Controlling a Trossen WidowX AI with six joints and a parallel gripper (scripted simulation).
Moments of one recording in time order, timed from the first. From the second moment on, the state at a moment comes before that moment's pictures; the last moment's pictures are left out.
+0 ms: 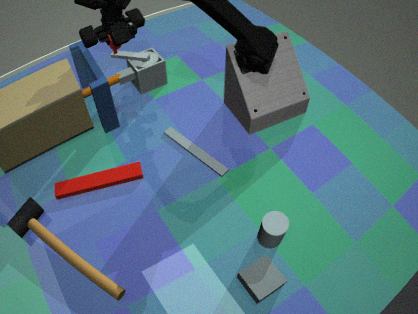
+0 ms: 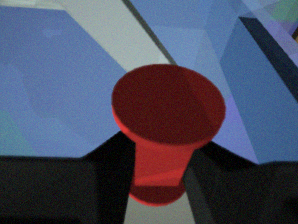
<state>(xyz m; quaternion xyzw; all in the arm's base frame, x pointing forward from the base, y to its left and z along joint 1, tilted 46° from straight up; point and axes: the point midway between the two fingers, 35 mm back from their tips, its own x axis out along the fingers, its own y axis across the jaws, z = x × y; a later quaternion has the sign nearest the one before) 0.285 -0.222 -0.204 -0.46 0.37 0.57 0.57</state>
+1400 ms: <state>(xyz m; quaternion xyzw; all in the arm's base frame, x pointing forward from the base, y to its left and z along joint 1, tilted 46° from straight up) 0.307 -0.191 -0.174 -0.46 0.37 0.57 0.57</state>
